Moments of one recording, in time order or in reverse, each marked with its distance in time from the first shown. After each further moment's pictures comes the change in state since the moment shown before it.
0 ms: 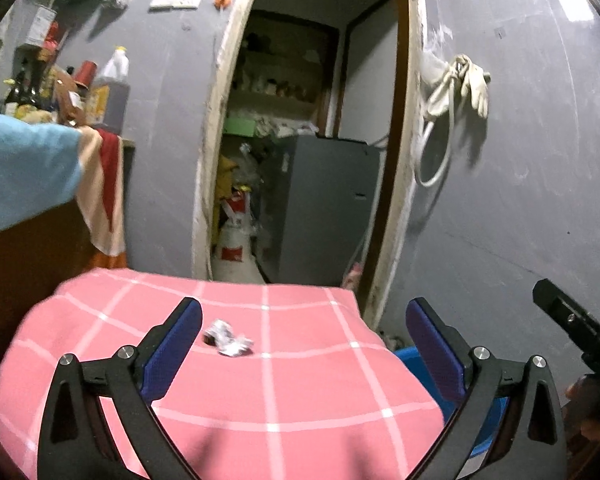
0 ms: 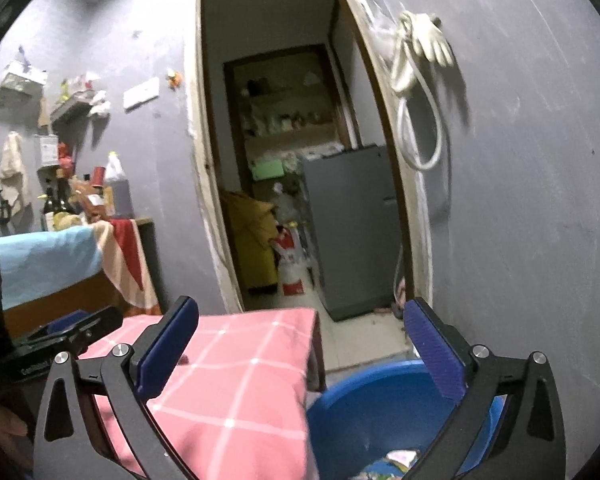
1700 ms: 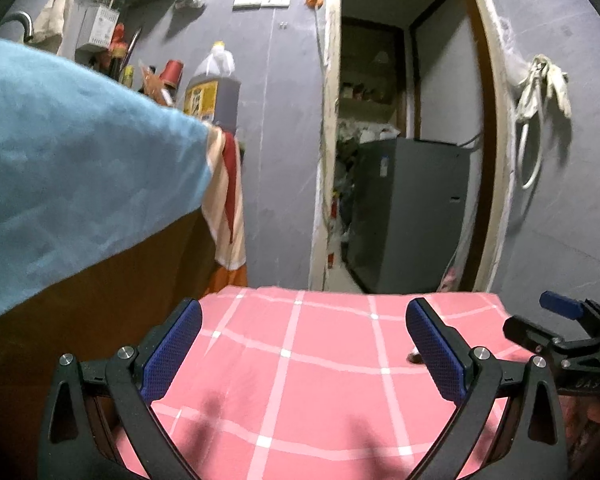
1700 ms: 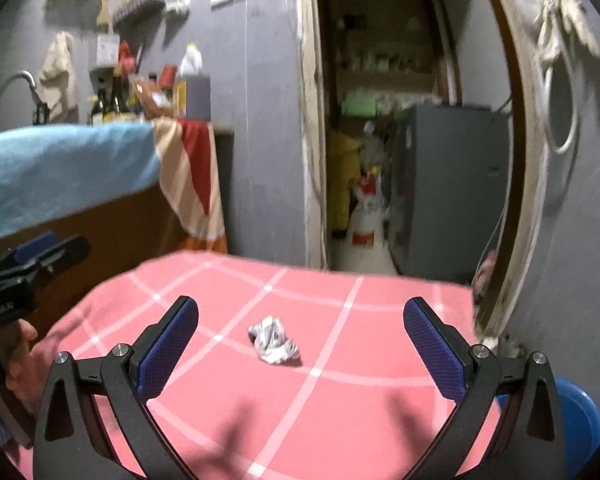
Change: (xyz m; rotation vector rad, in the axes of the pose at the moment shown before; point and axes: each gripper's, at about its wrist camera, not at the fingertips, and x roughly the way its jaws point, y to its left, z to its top) left arm 0.006 0.159 -0.008 0.010 0.010 0.272; right arm 0.144 0.144 -0.044 -0.197 0.278 0.221
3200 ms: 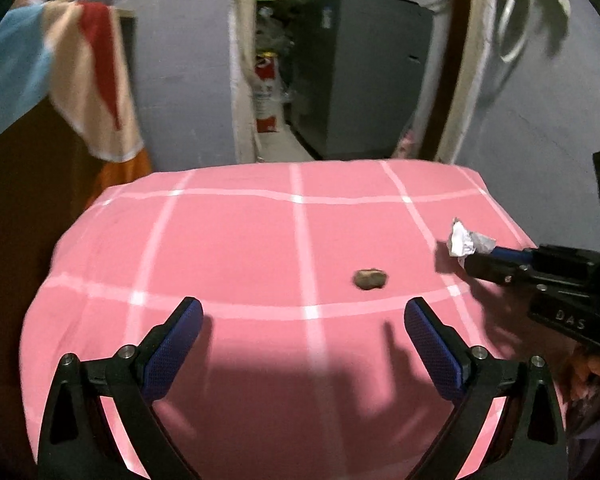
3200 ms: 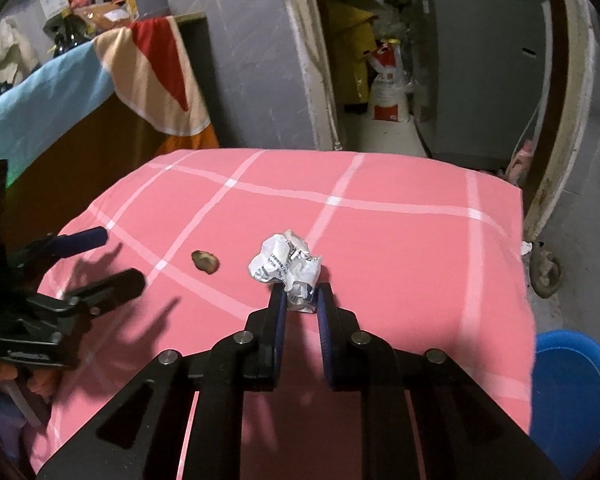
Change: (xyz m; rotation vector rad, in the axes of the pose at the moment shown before) left arm 0.107 -0.072 -0.028 0.137 0.542 -0.200; right arm 0.080 -0.061 -0.013 0.099 0.449 0.122
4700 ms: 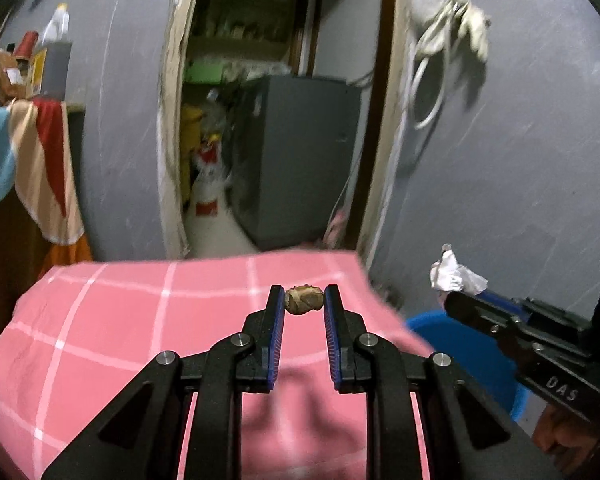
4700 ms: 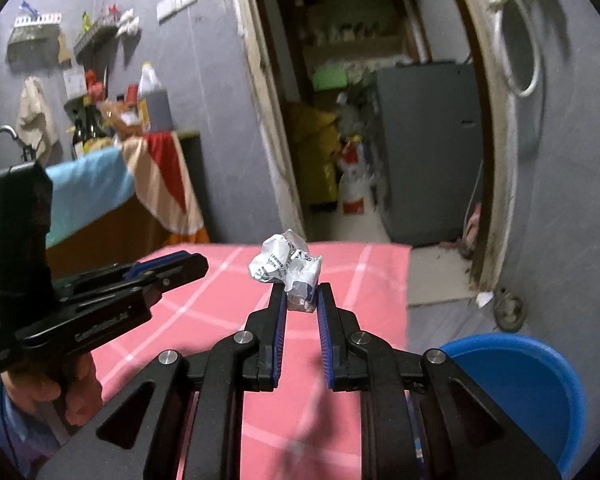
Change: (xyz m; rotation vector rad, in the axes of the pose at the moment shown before) left arm -0.066 -0.102 0.021 0.031 -0.349 -0.179; right arm -0.140 -0.025 -0.051 0.051 -0.420 -0.077
